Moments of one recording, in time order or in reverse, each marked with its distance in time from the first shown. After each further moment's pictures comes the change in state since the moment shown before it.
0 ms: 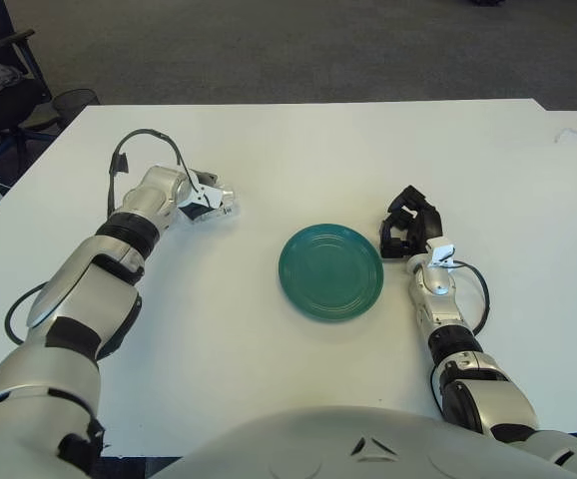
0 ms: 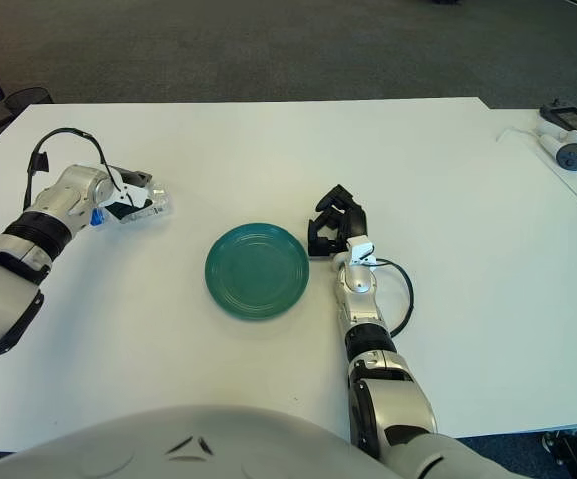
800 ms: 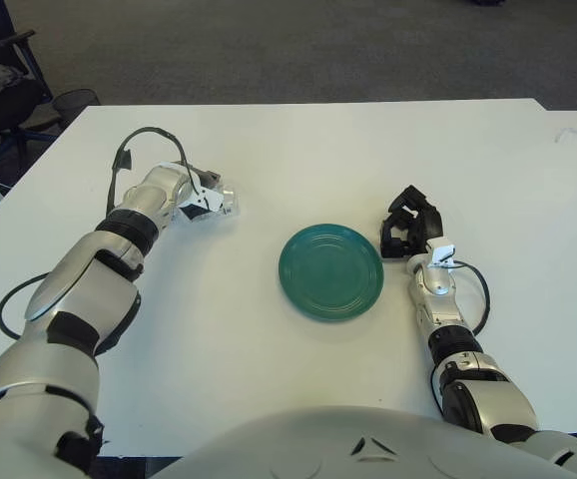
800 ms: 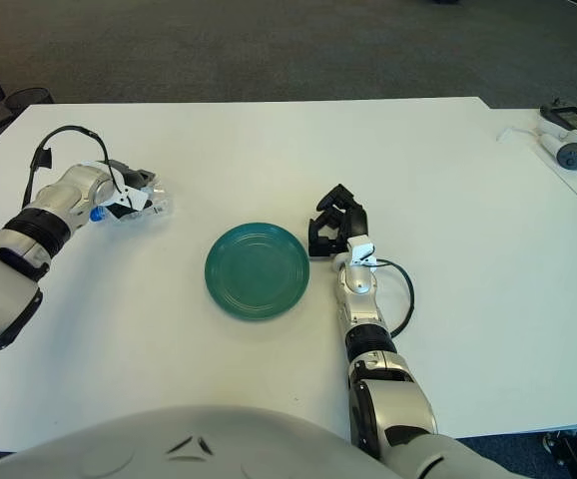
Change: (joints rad) left arm -0.021 0.020 -0.063 0.021 0.005 -0.067 0.053; right arm 0.005 -0.001 0.002 -0.011 0.000 -0.002 -0.009
